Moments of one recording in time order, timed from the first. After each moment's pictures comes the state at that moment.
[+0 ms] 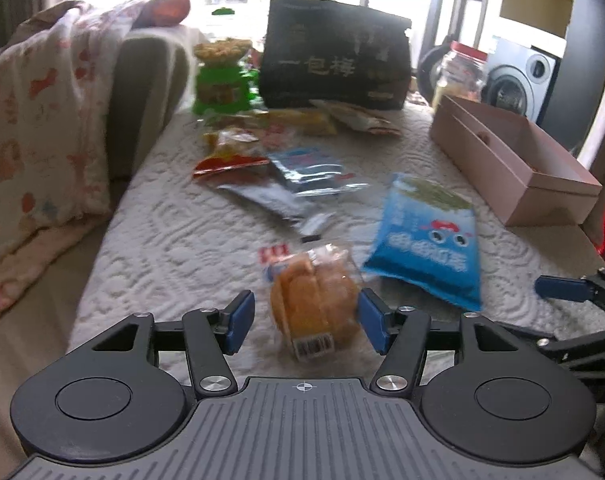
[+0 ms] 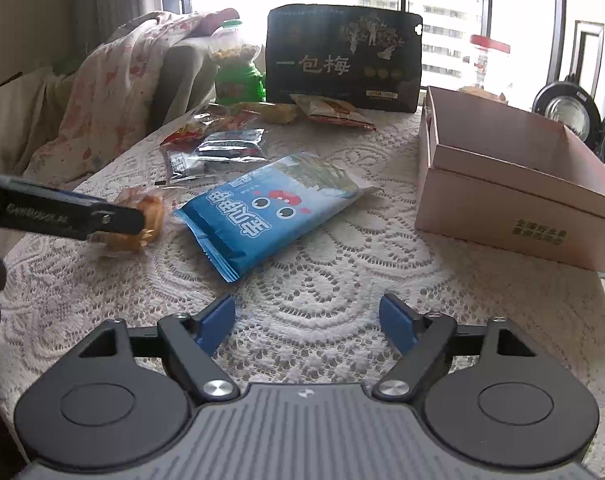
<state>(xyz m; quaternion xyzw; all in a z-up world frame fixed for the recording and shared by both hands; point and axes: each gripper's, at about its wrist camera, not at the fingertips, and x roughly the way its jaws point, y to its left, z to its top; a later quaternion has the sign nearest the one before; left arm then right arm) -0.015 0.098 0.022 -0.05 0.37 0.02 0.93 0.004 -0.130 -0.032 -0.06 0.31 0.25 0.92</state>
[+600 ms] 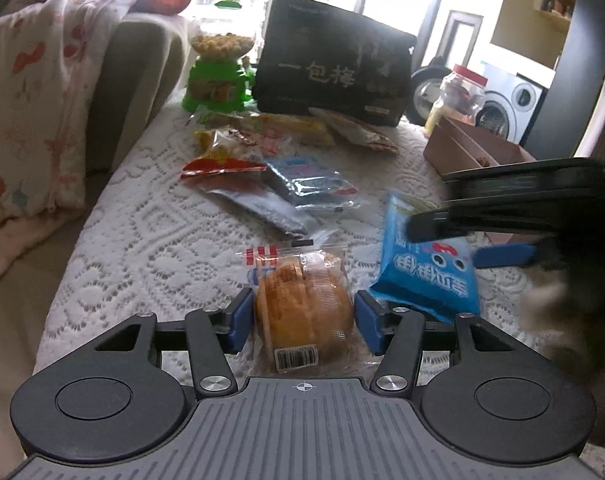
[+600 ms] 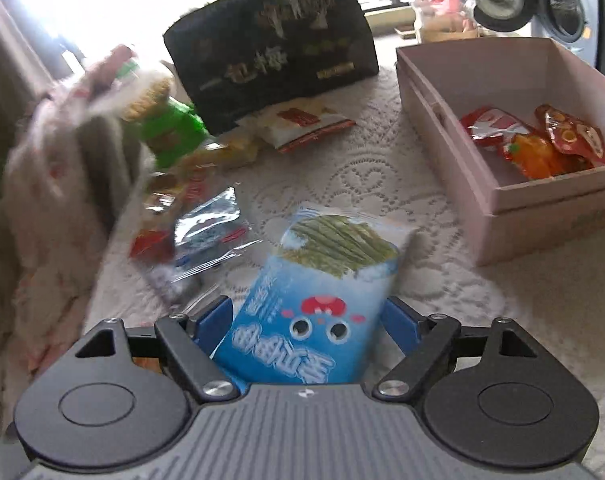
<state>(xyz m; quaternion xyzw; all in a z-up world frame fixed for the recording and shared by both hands) 0.002 0.121 0.010 -0.10 0.35 -0.03 0.93 0.095 -0.064 0.007 0.10 0.42 0.13 0.89</state>
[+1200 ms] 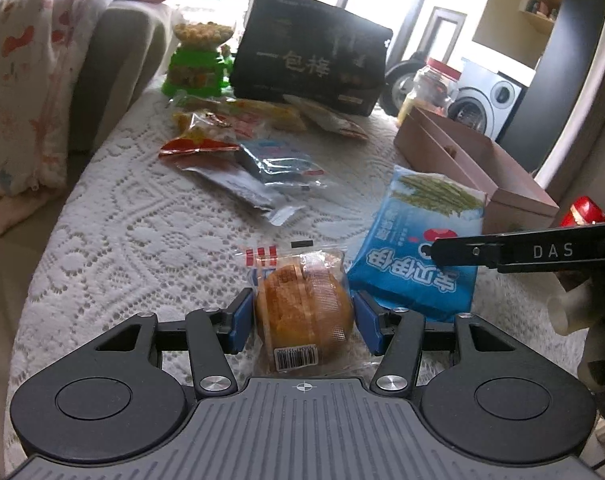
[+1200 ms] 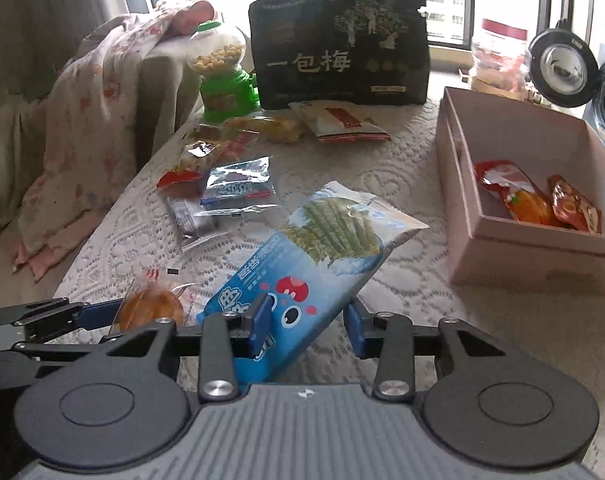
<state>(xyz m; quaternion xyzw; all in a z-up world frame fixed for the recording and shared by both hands) -0.015 0.111 0.013 -0.12 0.36 -0.06 0.92 0.051 -0.096 0.021 0.00 0.38 0.23 0.90</state>
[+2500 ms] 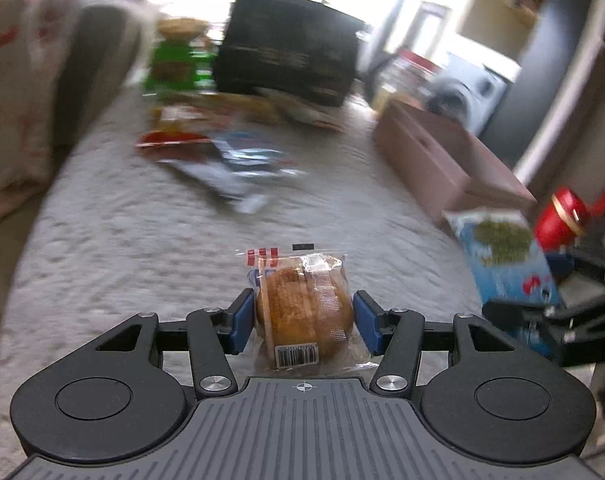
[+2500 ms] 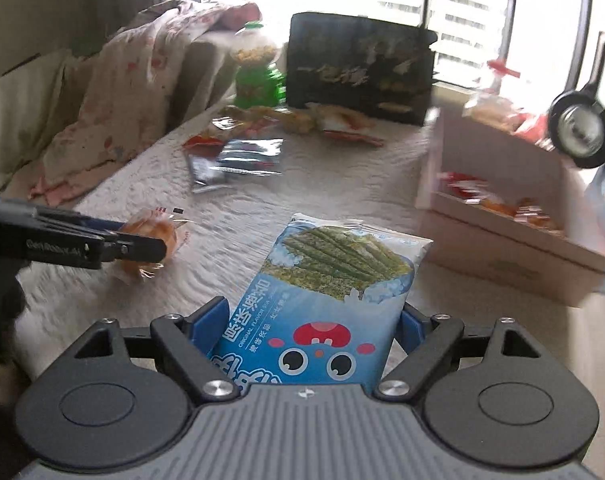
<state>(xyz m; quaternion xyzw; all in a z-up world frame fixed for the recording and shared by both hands) -0.023 0.092 0.021 -0.11 0.37 -0.10 0.92 -0.025 -0.157 0.014 -0.11 0.31 0.25 0.91</state>
